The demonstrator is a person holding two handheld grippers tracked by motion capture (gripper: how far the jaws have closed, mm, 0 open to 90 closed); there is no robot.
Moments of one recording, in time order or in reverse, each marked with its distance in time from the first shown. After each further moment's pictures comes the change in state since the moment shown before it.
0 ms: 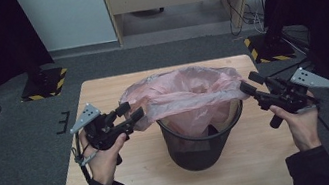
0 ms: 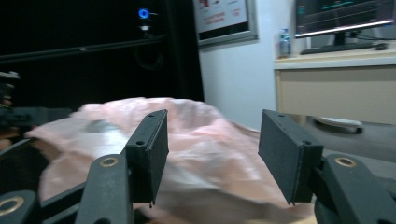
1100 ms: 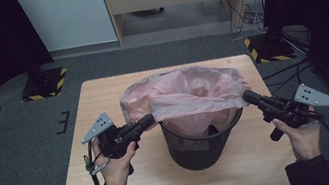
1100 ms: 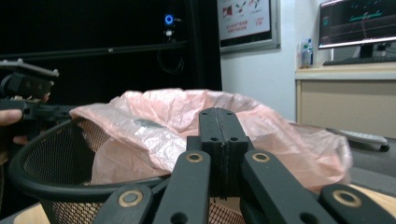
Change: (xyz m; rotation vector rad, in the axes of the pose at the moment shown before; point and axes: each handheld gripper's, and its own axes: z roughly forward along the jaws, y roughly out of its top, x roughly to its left) left arm -0.018 -0.016 0.001 0.008 -0.148 -0.024; right arm 0.019 -0.018 -0.020 -0.041 0.079 -0.037
